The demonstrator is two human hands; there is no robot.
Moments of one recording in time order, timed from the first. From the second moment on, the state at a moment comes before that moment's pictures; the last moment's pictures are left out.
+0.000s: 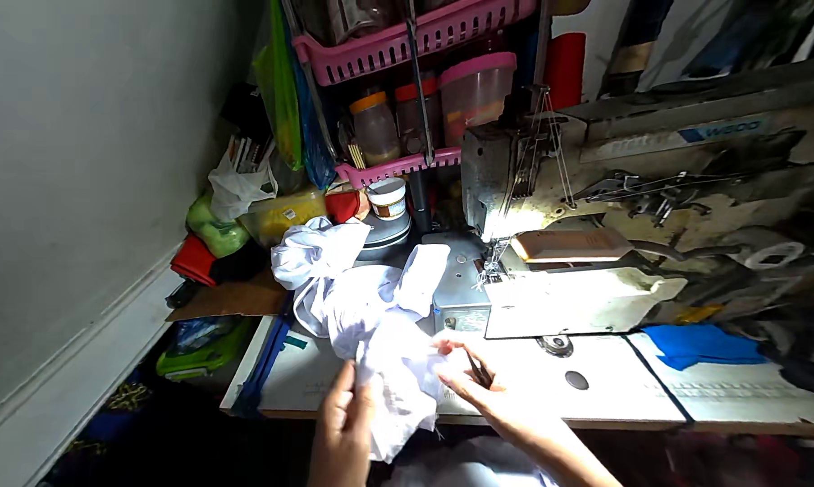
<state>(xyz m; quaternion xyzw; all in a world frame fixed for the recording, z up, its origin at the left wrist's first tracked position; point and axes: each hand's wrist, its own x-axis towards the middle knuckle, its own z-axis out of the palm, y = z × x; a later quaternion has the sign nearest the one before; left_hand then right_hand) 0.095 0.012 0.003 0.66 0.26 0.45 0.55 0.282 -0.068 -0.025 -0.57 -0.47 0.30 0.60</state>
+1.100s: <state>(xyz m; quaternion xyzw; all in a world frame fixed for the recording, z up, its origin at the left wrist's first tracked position) 0.014 0.120 -0.002 0.86 0.37 0.35 0.02 0.365 -0.128 -0.025 -0.63 -0.35 -0.05 0.69</state>
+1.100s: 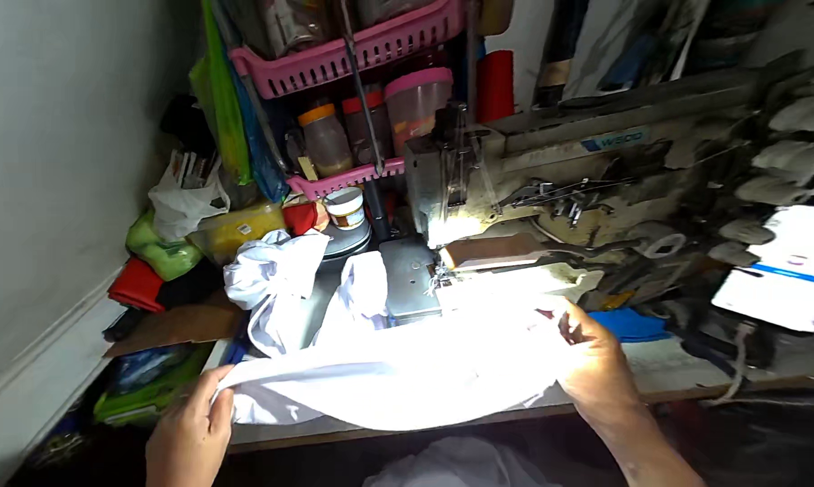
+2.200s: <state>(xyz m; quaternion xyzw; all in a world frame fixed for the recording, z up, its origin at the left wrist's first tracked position) 0.182 0.033 -0.019 0.71 0.12 0.59 0.36 0.334 -0.125 -0.037 -0.52 -0.31 -0.03 0.79</state>
